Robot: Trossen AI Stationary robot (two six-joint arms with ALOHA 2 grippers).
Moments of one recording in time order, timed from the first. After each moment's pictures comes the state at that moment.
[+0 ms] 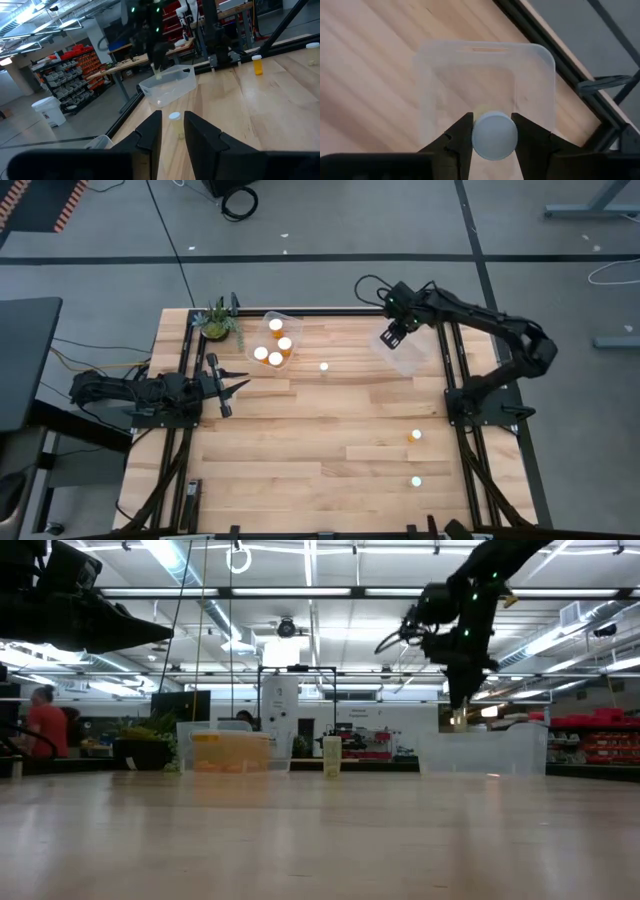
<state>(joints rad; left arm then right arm) -0.13 0.08 0.01 0.10 -0.45 0.34 -0.70 1.43 1.12 -0.90 0.18 0.06</state>
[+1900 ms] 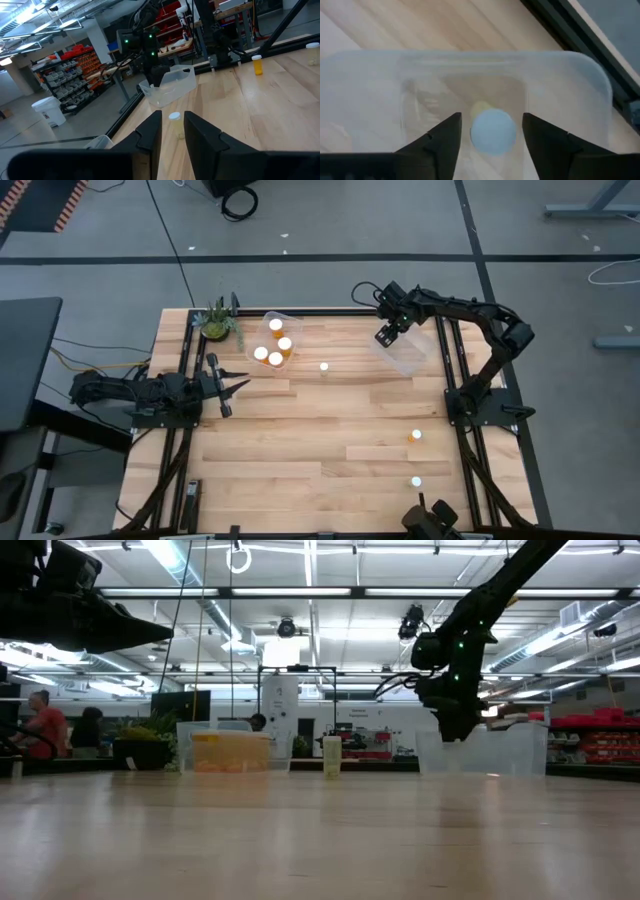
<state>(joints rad) -0.13 0.08 0.01 0.10 -0.45 0.34 -0.83 1.64 1.06 -0.69 0.08 -0.03</state>
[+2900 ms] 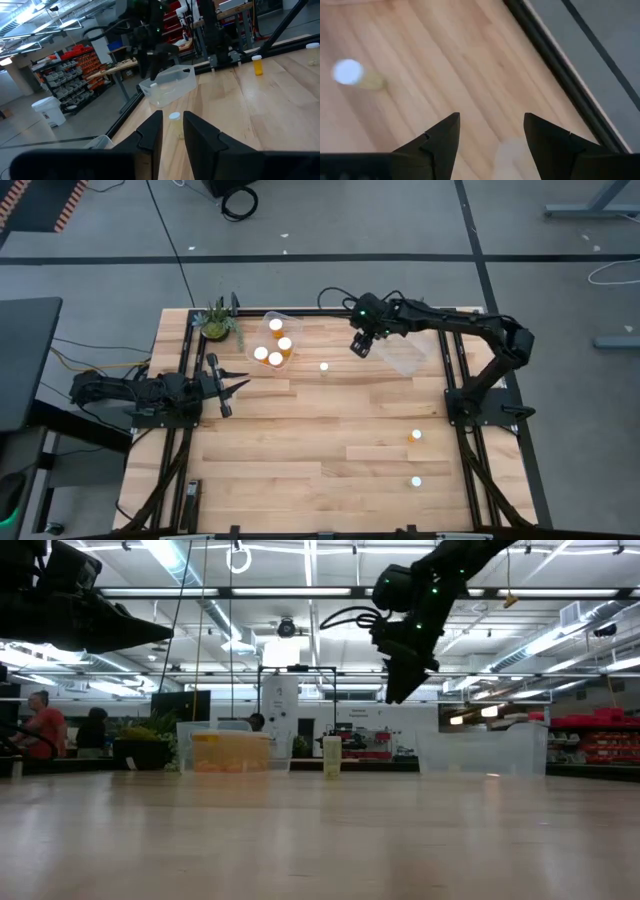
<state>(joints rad) -0.13 0.08 0.01 0.10 -0.45 0.34 -0.46 1.61 1.25 -0.67 0.17 0.06</state>
